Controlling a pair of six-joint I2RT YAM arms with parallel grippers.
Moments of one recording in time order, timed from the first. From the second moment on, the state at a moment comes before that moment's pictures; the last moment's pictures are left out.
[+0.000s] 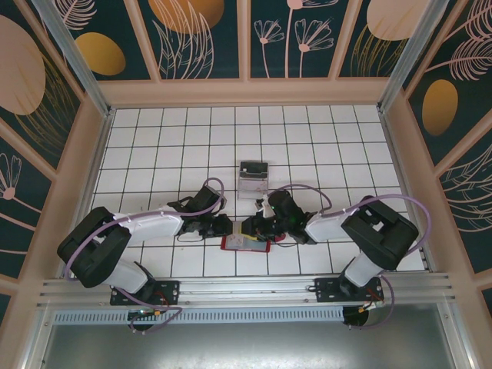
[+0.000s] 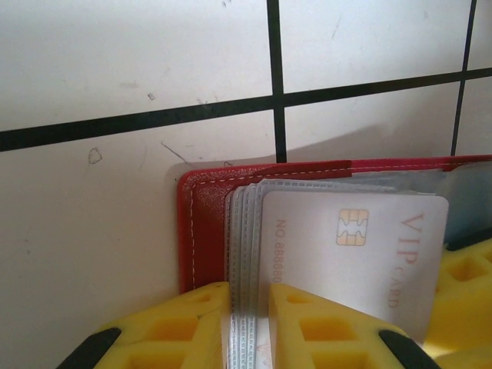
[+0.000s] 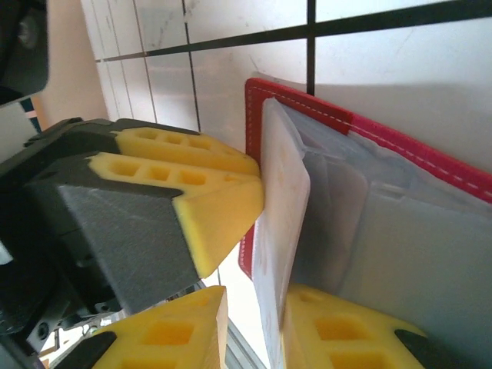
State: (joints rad) left arm -0.75 1.48 0.61 -0.22 0.31 -0.79; right arm 0.84 1.57 0.47 0.45 -0.60 1.15
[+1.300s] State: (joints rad) left arm -0.75 1.49 0.62 -0.21 0.31 -0.79; right arm 0.83 1.59 0.50 0.31 -0.54 1.12
